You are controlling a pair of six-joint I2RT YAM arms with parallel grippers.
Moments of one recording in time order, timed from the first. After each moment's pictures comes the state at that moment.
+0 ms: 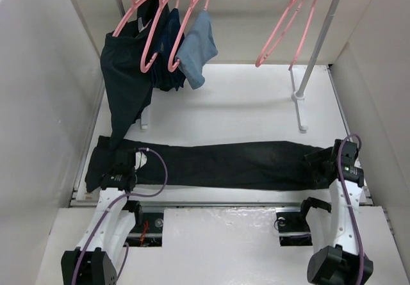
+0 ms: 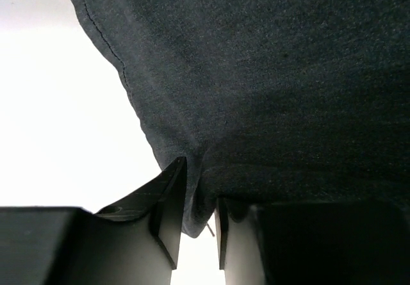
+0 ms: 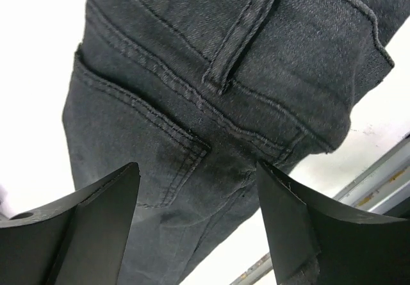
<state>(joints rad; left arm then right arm) -0.04 0.67 0.29 -0.61 -0.60 0.81 -0.36 0.68 0.57 -0.92 -0.06 0.94</state>
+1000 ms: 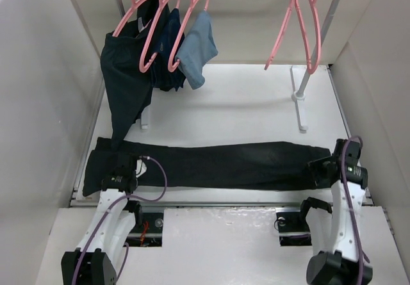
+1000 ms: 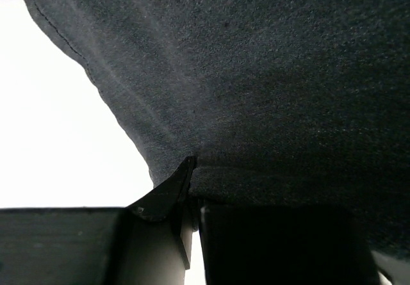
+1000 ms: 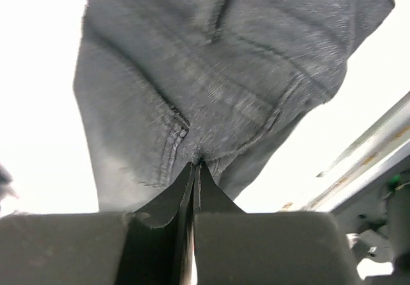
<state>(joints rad) -0.04 0.66 0.27 -0.72 -0.65 0.85 -0.36 0.72 0.61 -1.04 -0.10 0.97</state>
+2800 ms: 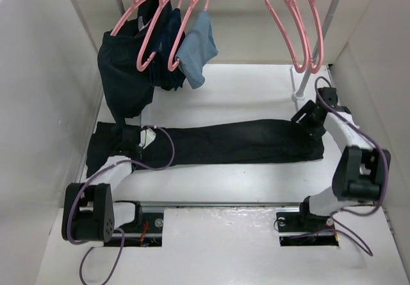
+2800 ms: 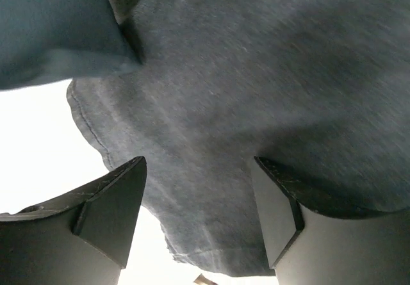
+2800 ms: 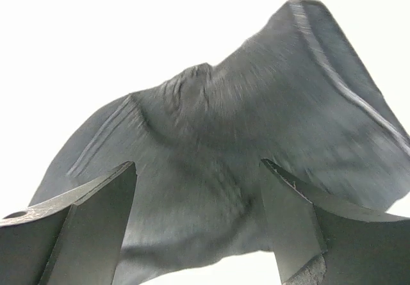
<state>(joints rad) -0.05 1.22 0.44 -0.12 -0.44 0.77 -0.13 1.57 1.08 -0.61 0.05 0.66</state>
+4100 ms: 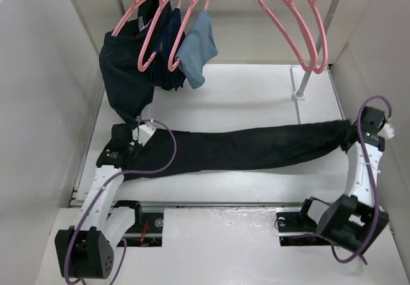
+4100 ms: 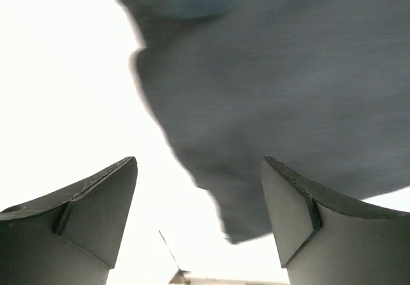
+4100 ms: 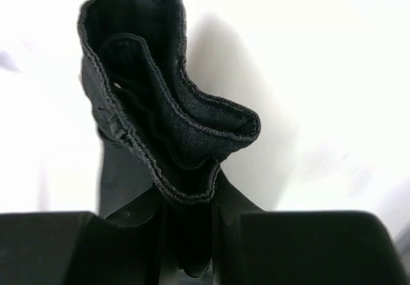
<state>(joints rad) -0.05 0.89 0.57 -0.56 -0.19 0.67 -0.52 1.11 0.84 -0.66 0.08 0.79</state>
